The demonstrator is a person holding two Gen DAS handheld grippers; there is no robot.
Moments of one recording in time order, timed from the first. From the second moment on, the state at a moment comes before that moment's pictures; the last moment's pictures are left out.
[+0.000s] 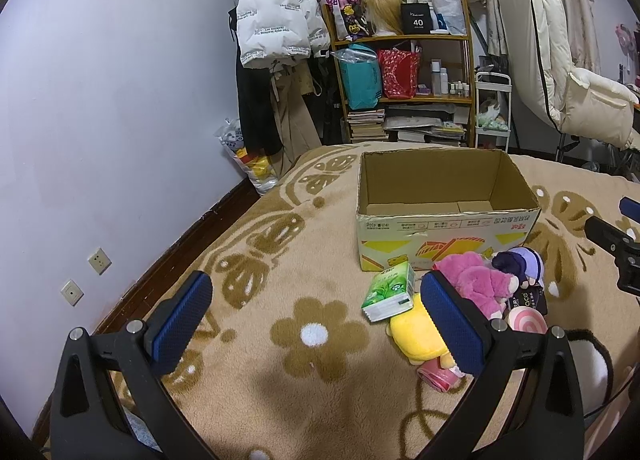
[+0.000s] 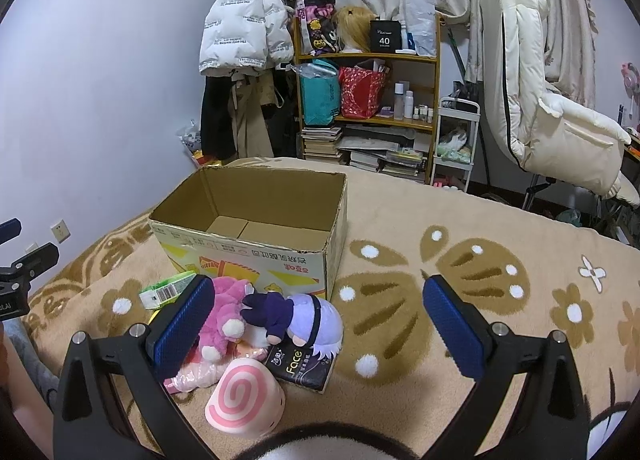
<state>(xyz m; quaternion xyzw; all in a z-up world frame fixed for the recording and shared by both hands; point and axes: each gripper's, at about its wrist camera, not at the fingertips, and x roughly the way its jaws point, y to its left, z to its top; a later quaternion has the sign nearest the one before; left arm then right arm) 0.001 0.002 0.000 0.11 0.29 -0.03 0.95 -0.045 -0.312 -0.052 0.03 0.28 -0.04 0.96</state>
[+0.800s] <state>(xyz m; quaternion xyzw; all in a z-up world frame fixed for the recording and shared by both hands) 0.000 0.002 -0.001 0.11 0.29 -0.03 0.95 -0.046 -0.309 -0.050 0.02 0.28 -0.04 0.96</state>
